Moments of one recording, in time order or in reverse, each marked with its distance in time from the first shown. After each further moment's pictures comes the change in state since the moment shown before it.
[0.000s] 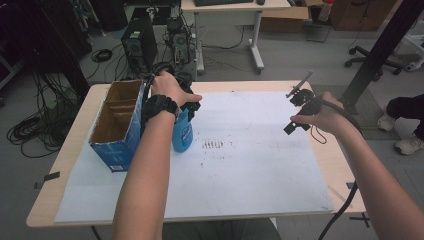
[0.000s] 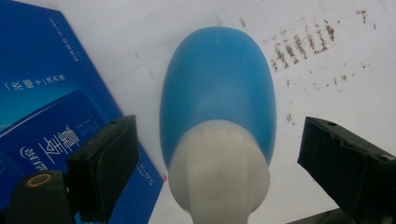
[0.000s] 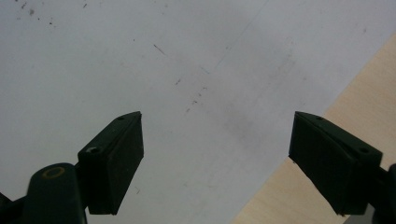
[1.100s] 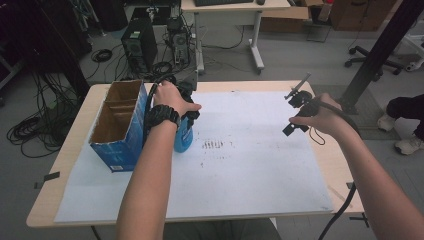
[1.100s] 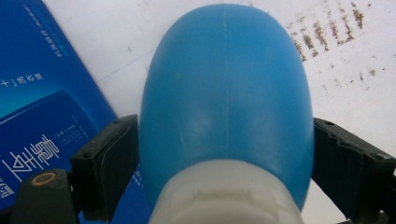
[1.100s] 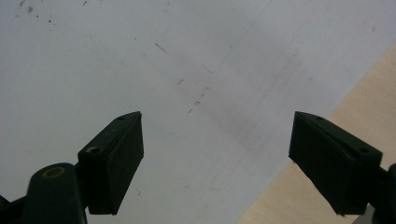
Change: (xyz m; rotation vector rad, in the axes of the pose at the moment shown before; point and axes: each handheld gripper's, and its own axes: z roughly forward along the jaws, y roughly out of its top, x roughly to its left) left arm -0.003 0.001 0.029 0.031 0.022 0.015; right arm 0.001 0.000 0.006 0.006 0.004 -0.003
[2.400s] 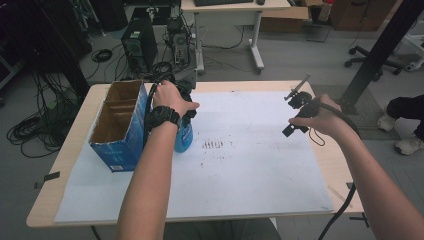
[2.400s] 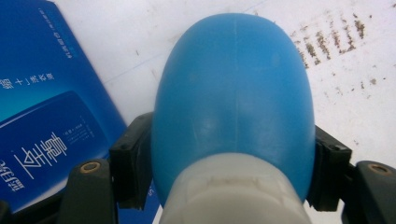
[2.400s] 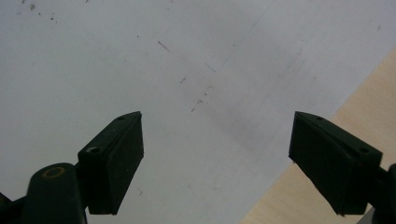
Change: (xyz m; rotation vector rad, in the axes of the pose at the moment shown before) left arm 0.001 -0.001 -0.005 -0.031 0.009 -0.026; right arm 0.001 -0.001 0.002 0.000 0.006 -0.005
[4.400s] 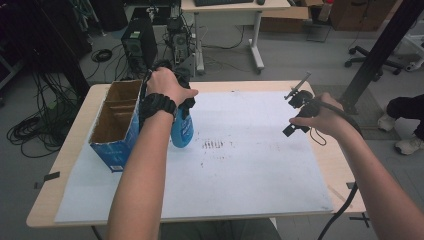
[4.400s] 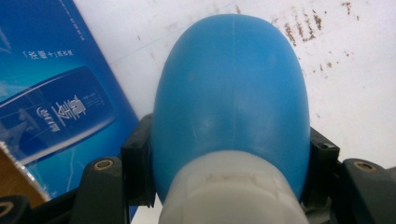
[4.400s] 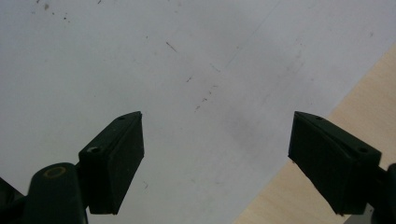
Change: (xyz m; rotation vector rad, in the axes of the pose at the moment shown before) left arm 0.001 -0.012 -0.057 0.014 -0.039 -0.017; right arm 0.009 0.000 -0.013 -0.007 -0.013 -0.018
